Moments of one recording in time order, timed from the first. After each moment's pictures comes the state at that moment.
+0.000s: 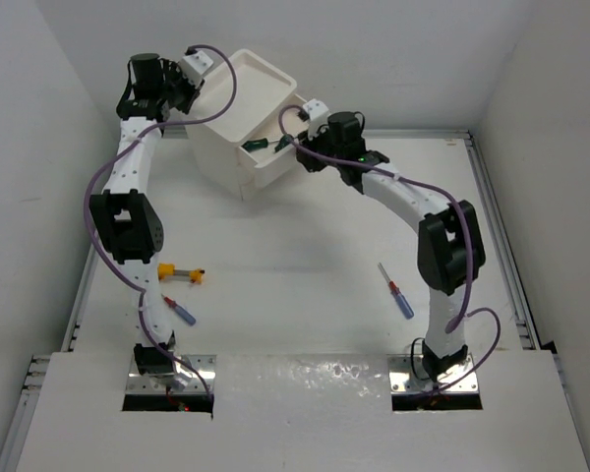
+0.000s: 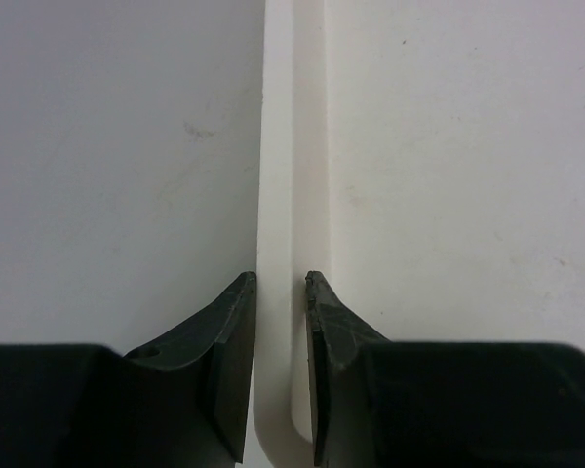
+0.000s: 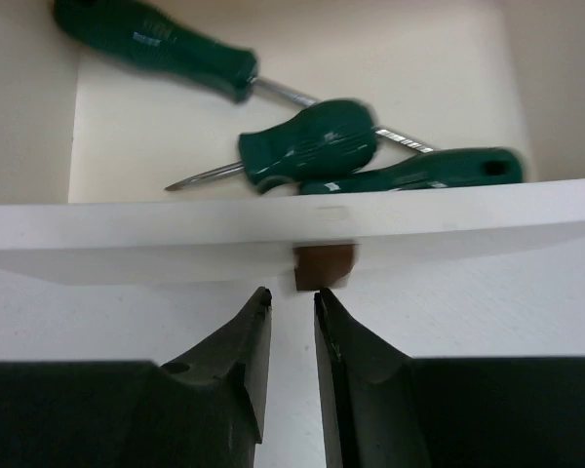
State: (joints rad) left arm 0.04 2.20 2.26 -0.43 0.42 0.67; right arm 0.48 2.02 1.62 -0.04 -0.18 -0.13
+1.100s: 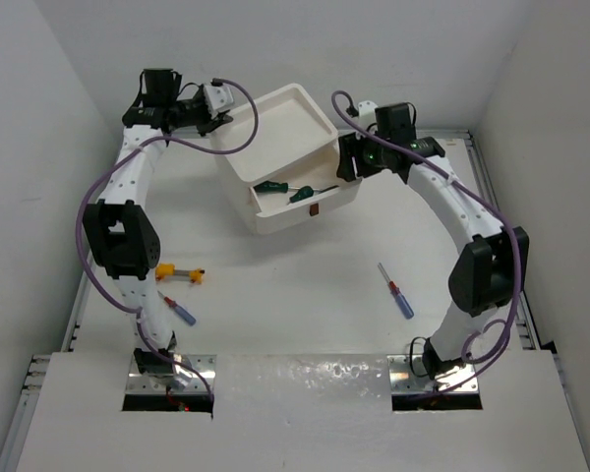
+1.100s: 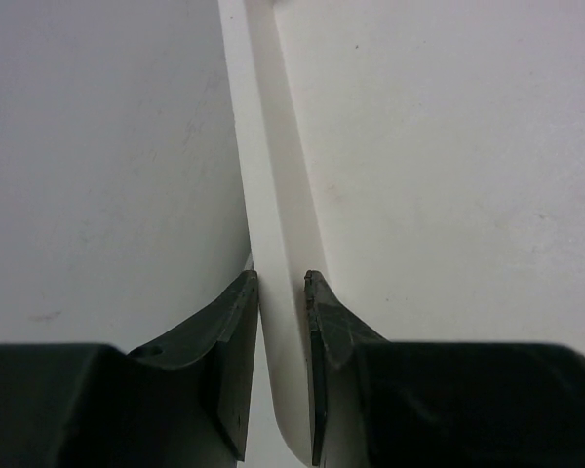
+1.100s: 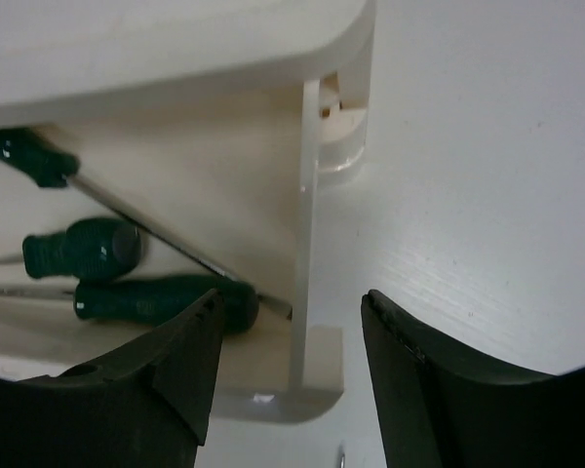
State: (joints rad) left arm -0.02 2.01 2.01 -0.58 0.85 1.01; right arm 0.30 1.77 1.62 -0.56 -0.24 -0.04
